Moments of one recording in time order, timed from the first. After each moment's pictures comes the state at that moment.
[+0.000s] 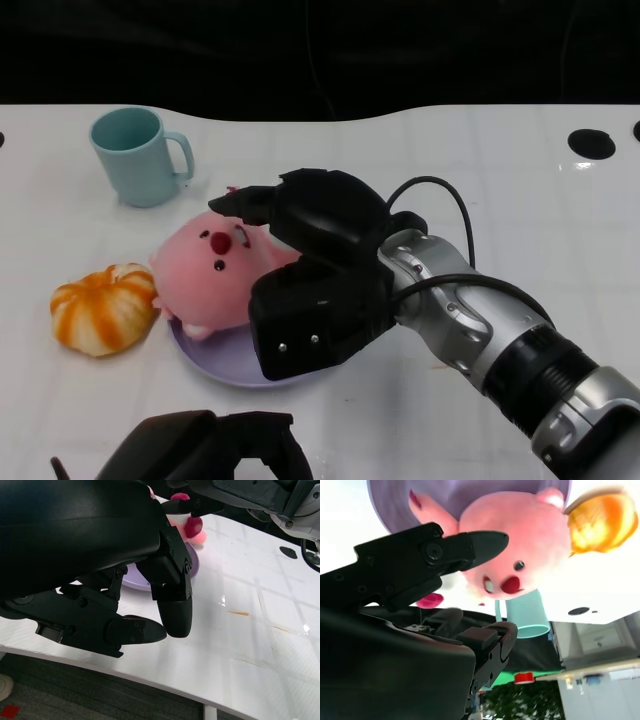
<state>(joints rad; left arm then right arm) 0.40 0.31 -0.27 -0.61 0.62 0.10 -0.29 -0.84 0.06 0.61 0.68 -0.77 -0.14 0.01</state>
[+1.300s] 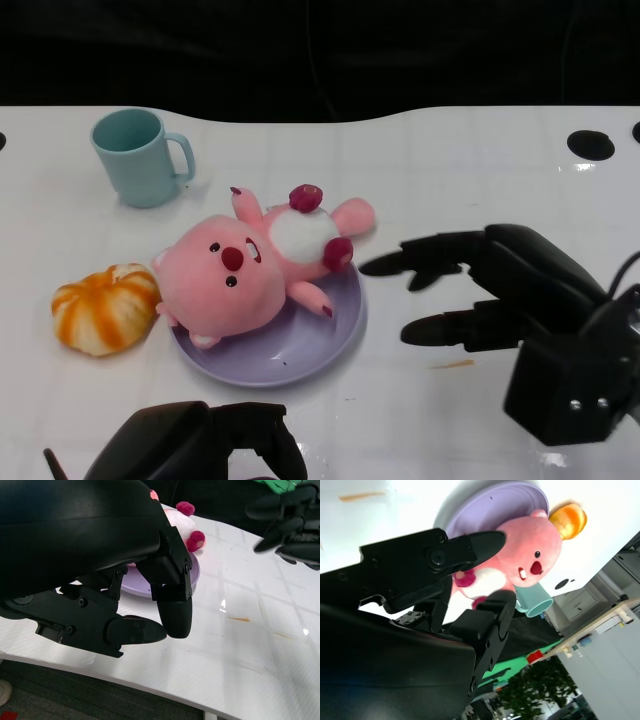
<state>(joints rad) 0.38 0.32 -0.24 -0.59 0.60 0.09 -0.29 -0.25 -0.33 0.24 -0.01 -0.32 -0.27 0.29</state>
